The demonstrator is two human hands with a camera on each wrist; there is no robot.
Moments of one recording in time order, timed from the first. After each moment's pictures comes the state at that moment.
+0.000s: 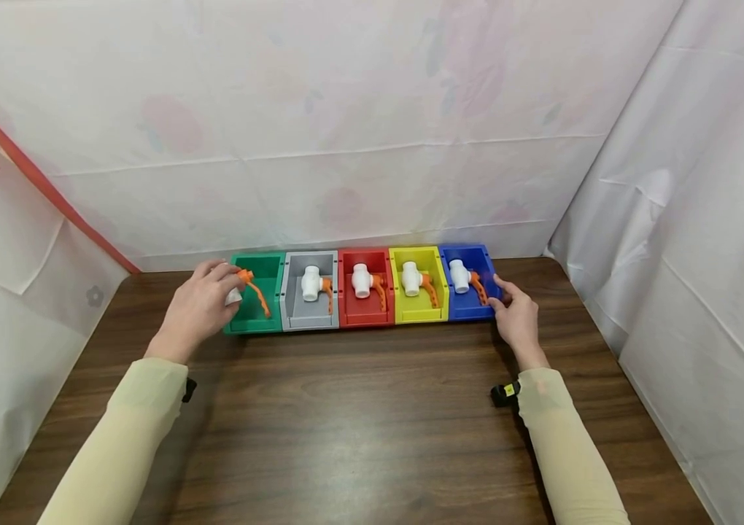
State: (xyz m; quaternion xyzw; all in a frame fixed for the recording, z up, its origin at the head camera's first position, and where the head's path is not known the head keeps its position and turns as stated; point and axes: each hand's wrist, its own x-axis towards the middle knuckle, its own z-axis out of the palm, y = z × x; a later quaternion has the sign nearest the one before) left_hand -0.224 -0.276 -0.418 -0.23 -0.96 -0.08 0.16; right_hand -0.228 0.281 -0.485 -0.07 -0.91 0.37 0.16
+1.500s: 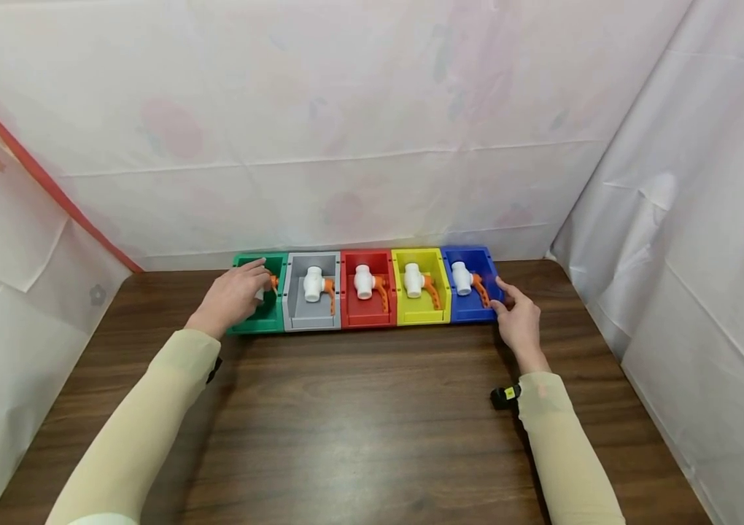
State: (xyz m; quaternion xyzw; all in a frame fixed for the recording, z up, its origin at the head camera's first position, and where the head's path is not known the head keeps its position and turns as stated) left_hand -0.270 -0.255 -0.446 -0.27 -0.96 -0.05 0.07; right_hand -0.228 0.280 -0.485 -0.08 -0.91 0.38 0.15
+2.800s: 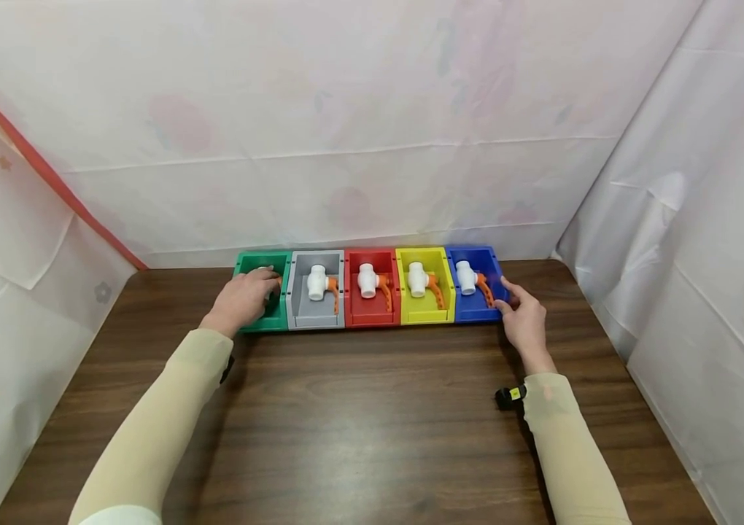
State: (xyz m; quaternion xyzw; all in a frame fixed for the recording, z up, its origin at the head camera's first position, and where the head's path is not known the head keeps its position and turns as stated) left_hand -0.279 -0.250 -0.470 -0.24 -0.97 -0.03 0.05; right_hand -0.227 0.280 -0.481 -0.09 -0.91 0.37 0.15
